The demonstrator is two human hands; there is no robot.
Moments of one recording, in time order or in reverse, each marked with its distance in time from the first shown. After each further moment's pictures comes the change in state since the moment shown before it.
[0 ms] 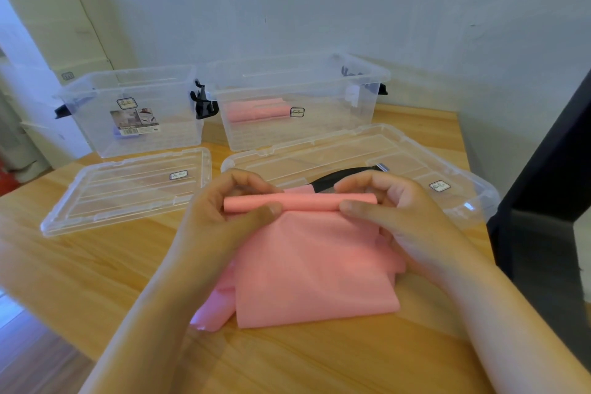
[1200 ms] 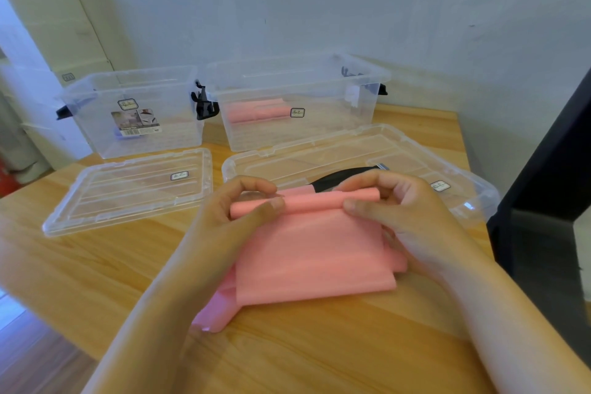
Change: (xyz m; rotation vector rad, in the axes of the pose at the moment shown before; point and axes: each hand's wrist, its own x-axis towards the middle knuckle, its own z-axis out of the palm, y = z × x) left_hand 0.000 -0.004 -0.001 0.072 -0.002 -0.114; right_hand 0.003 0.004 -0.003 0.006 0.032 -0.016
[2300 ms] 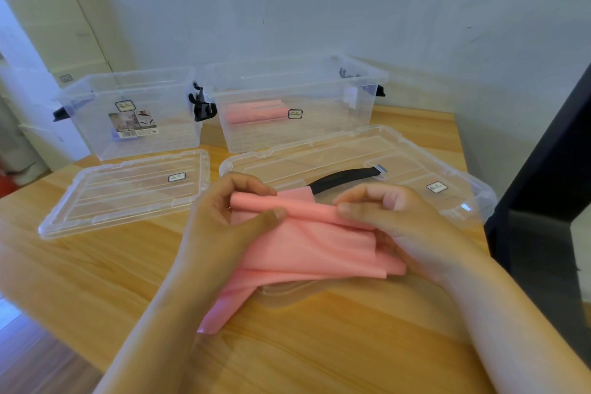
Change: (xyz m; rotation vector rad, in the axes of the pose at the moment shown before) left_hand 0.002 -0.006 0.006 0.038 0.104 0.170; right_hand -0.001 0.001 0.000 0.009 -0.099 0.131
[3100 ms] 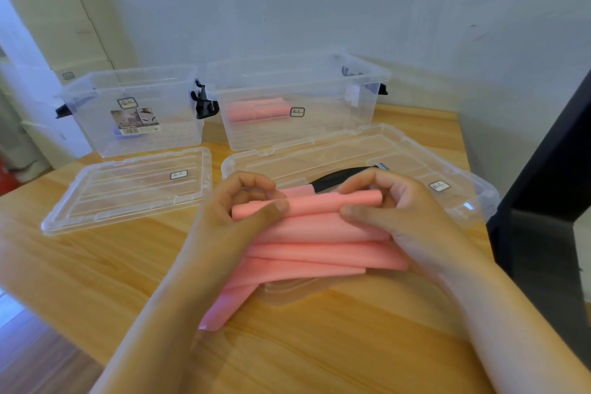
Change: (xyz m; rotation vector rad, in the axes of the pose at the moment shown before) left_hand -0.001 0.004 0.002 -0.042 -0.060 -0.058; right_hand 0.000 0.000 -0.001 -0.095 0.049 -0.186
